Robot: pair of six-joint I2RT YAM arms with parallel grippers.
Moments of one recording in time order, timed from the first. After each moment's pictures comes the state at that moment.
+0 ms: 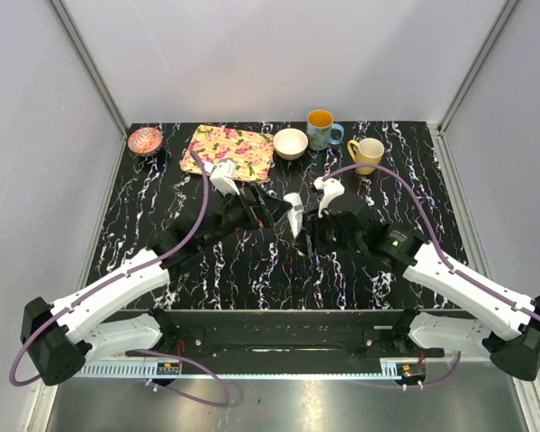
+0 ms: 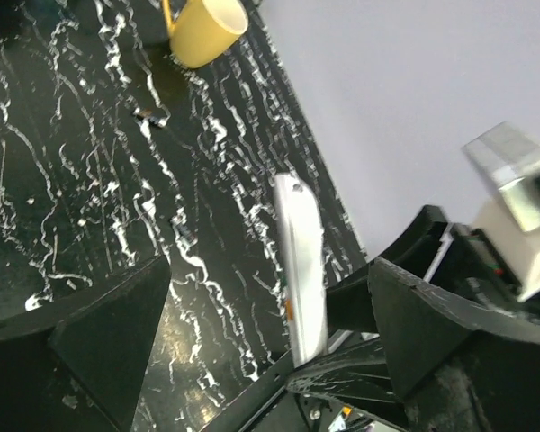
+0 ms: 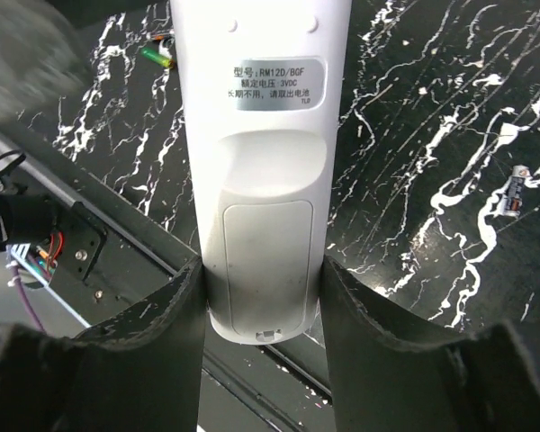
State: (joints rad) left arm -0.80 1.03 0.85 0.01 -0.03 -0.80; right arm 0.90 1.08 1.05 -0.57 0.04 0.48
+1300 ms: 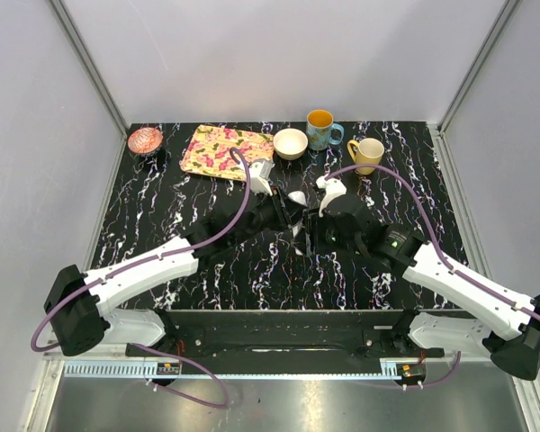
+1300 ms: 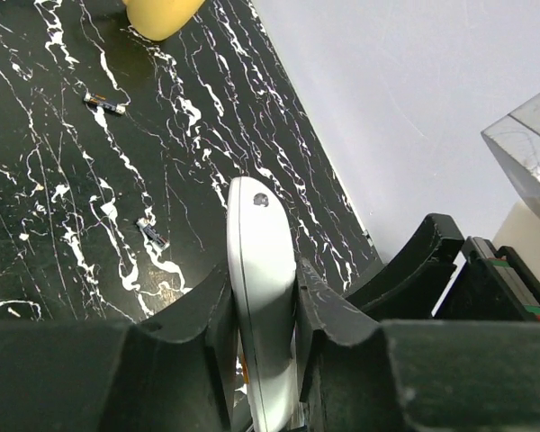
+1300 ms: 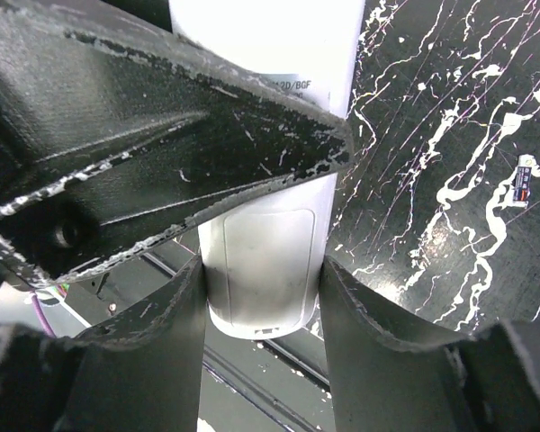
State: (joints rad) left arm -0.92 1.26 0.95 0.11 -0.08 -0.77; right arm 0.91 1.08 1.05 -0.57 0.09 0.55
